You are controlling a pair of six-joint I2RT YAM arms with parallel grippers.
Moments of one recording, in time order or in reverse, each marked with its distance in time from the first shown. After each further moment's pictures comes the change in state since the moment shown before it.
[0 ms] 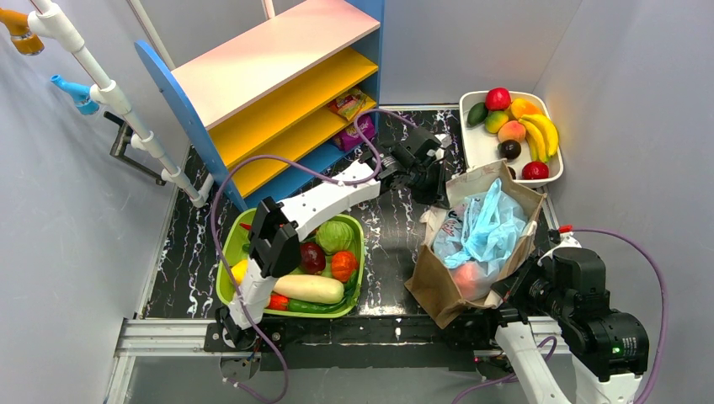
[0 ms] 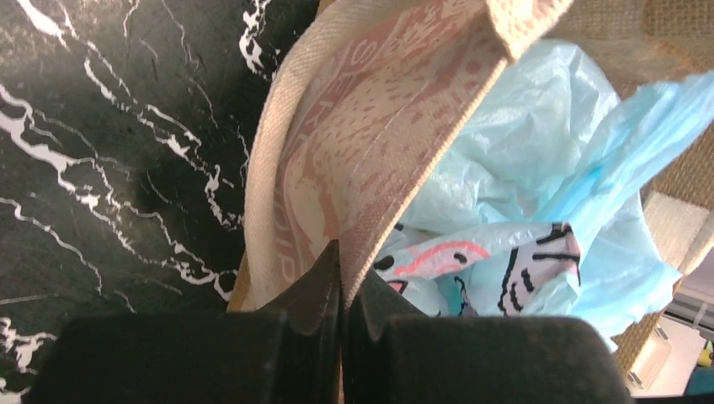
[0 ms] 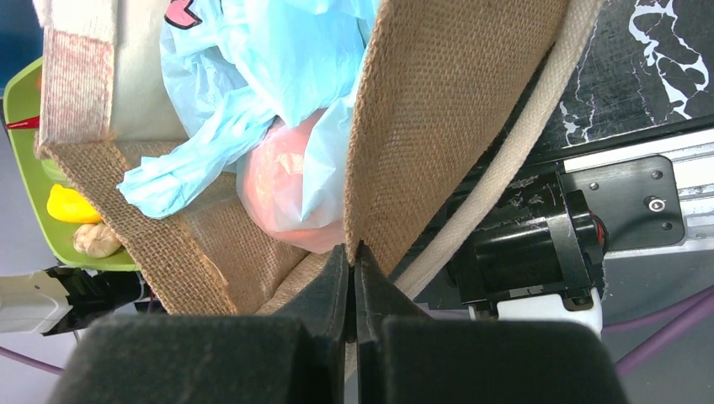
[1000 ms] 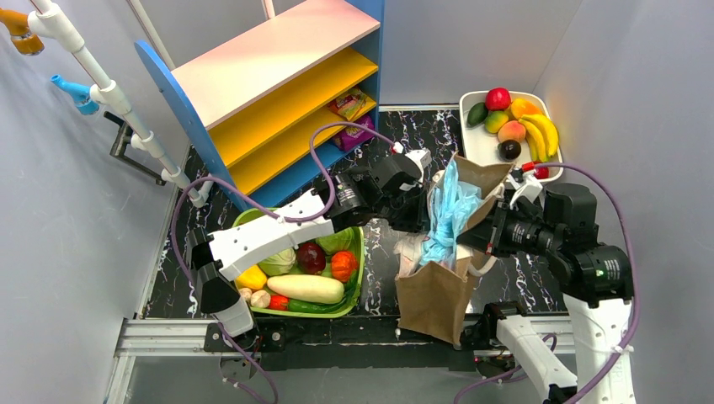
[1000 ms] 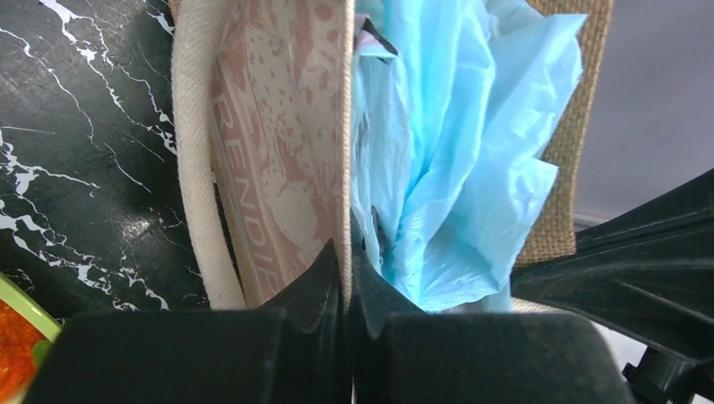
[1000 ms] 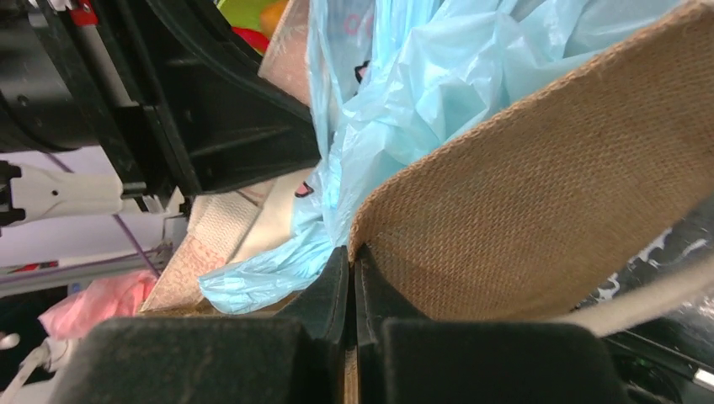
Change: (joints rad) left arm -0.152 -0.483 -0.388 -0.006 -0.192 -0.085; right arm 0.004 0.292 0.096 0.338 -0.444 -0.184
